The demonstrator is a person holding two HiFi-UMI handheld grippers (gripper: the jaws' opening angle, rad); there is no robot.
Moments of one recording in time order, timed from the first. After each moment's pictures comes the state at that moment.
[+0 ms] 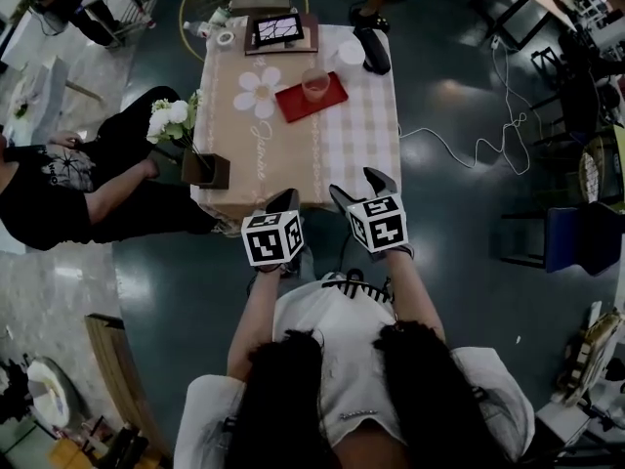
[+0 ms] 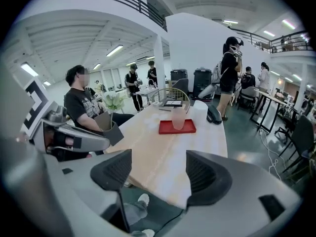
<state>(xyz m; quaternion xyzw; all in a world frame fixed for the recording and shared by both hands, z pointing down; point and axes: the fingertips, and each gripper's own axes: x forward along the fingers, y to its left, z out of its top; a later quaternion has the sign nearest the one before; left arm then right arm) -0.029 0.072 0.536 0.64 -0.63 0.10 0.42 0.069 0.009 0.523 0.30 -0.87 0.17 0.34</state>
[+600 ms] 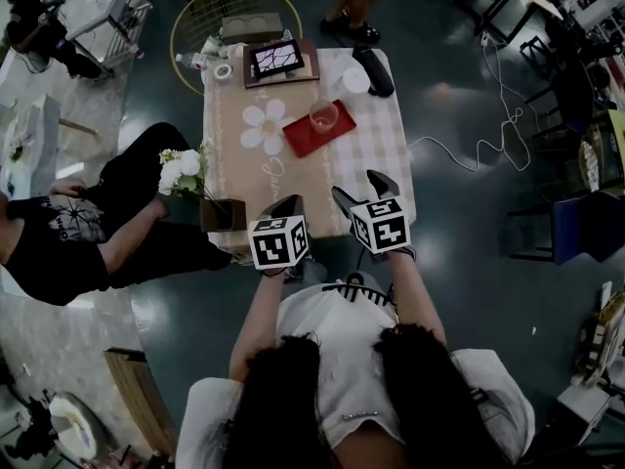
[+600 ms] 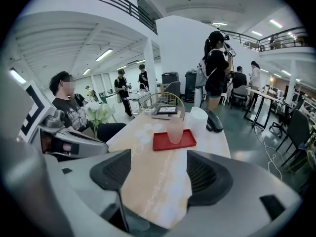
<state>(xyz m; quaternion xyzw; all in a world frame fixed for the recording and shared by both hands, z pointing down) -0.085 0.008 0.530 0.67 -0.60 0.14 0.41 0.014 -0.053 0.513 0.35 -0.86 0.19 0.32</state>
